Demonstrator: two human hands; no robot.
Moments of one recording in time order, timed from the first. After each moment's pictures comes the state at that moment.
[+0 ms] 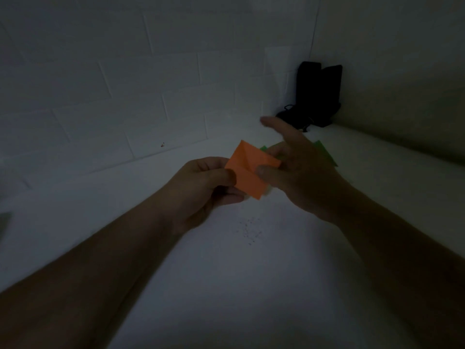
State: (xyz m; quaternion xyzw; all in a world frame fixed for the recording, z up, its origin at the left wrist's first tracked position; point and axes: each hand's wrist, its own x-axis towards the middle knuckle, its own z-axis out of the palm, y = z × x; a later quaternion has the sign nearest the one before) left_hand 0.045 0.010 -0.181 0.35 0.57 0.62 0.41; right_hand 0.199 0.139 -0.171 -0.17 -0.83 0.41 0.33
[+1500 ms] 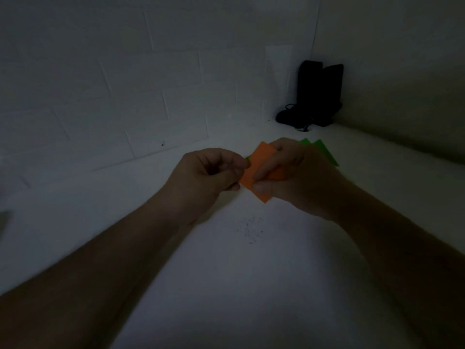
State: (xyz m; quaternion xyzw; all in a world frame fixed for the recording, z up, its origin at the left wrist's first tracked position) left_hand 0.041 0.009 -0.183 0.47 0.58 0.62 0.26; right_hand 0.199 0.143 -0.172 -0.15 -0.89 0.31 0.31
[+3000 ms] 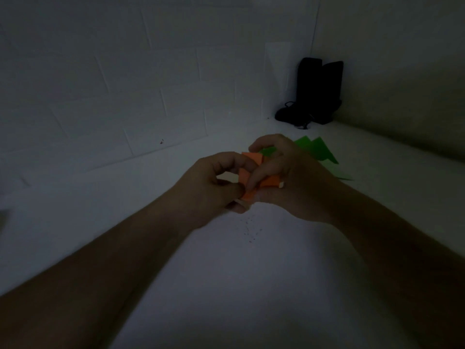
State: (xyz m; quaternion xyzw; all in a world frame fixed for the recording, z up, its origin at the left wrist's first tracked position) left_hand 0.050 0.004 -0.180 0.51 0.64 0.51 0.27; right_hand 0.198 0.143 -0.178 -0.11 -0.94 0.20 0.24
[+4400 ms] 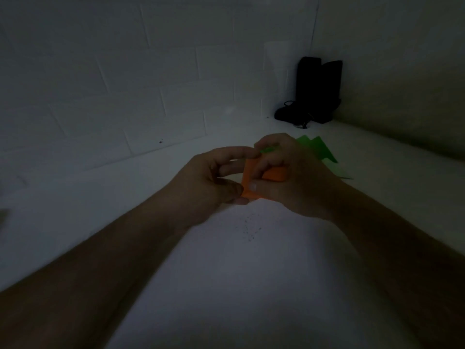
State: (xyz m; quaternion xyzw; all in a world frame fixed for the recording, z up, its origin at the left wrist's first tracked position) left_hand 0.048 0.003 -0.177 0.49 0.56 0.56 0.36; right_hand 0.196 0.140 -0.176 -0.16 -0.91 0.24 0.28
